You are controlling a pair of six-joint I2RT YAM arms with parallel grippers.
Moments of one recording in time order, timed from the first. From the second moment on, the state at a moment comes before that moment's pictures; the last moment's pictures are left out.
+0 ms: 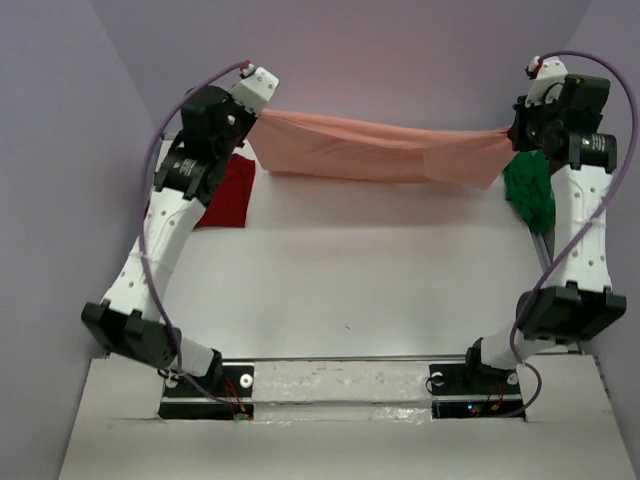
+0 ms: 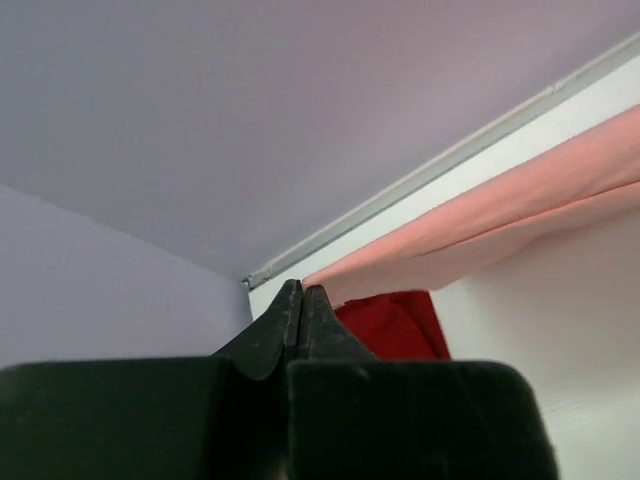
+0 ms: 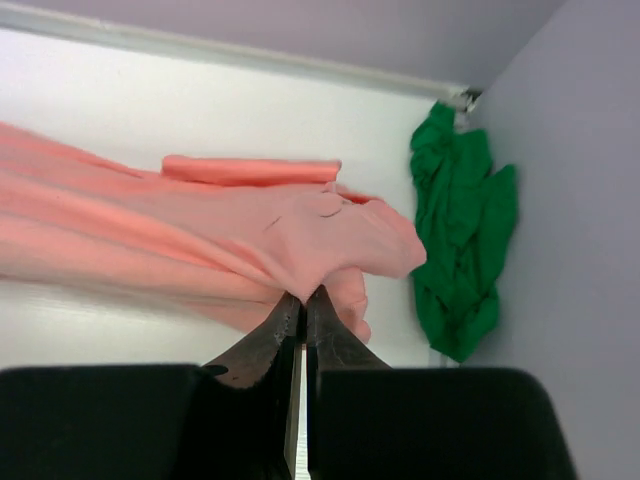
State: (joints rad) left arm -0.34 1.51 1.72 -0.42 -0.17 0.53; right arm -0.20 1.63 1.94 -0.84 -0.20 -0.25
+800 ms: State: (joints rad) left arm -0.05 1.01 1.52 -0.38 0.23 0.43; right arm -0.20 1.03 1.59 -0.54 -0.19 -0.23
